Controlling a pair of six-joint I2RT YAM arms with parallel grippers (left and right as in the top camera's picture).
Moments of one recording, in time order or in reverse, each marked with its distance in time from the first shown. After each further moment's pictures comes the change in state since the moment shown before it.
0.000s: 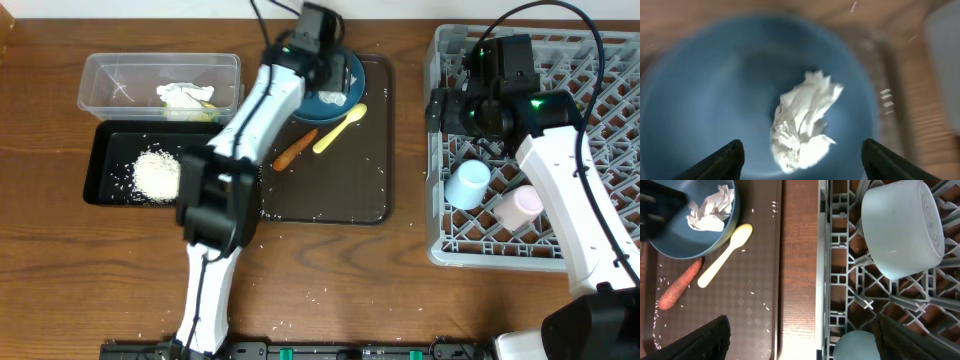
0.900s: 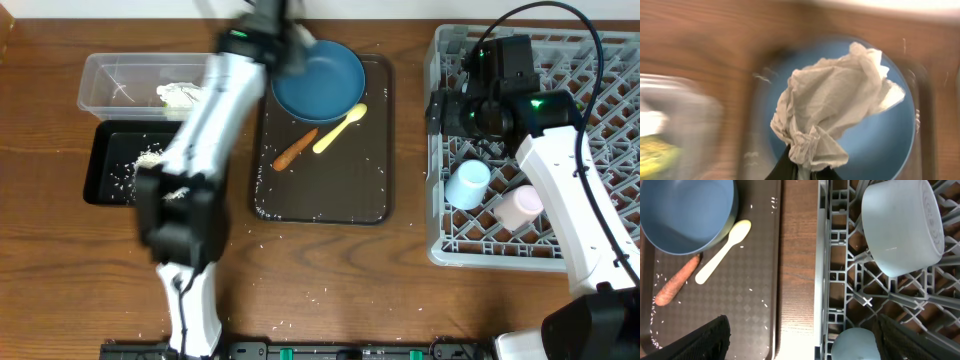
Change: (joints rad) left arm 0.148 -0.218 0.003 -0.160 -0.114 -0.132; right arm 0.000 0.000 0.000 -0.013 0.000 -0.013
